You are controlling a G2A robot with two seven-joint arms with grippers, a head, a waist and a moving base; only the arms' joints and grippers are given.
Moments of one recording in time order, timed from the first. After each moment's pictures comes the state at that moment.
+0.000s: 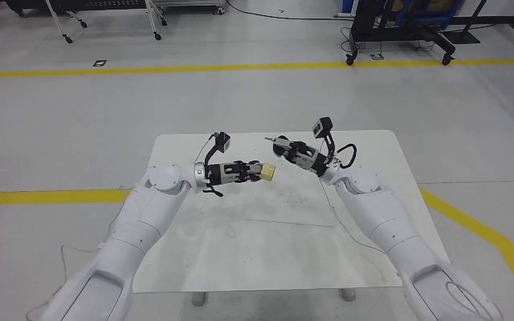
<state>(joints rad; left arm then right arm) 0.77 -1.28 -0.92 -0.89 -0.44 -0.36 -1.12 -0.86 -1.26 0.97 -0.91 0.66 -0.48 0.88</state>
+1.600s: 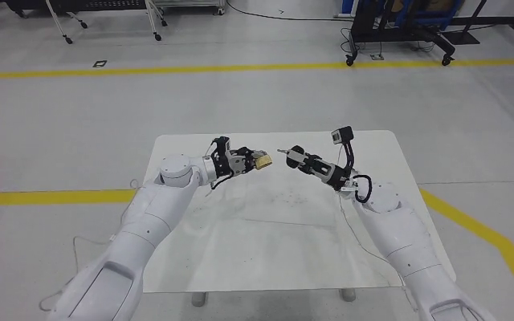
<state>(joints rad) 0.72 -1.35 -0.89 -0.81 -0.66 0.08 -0.94 -1.09 -1.19 1.19 -1.22 0.35 -0.64 0.82</state>
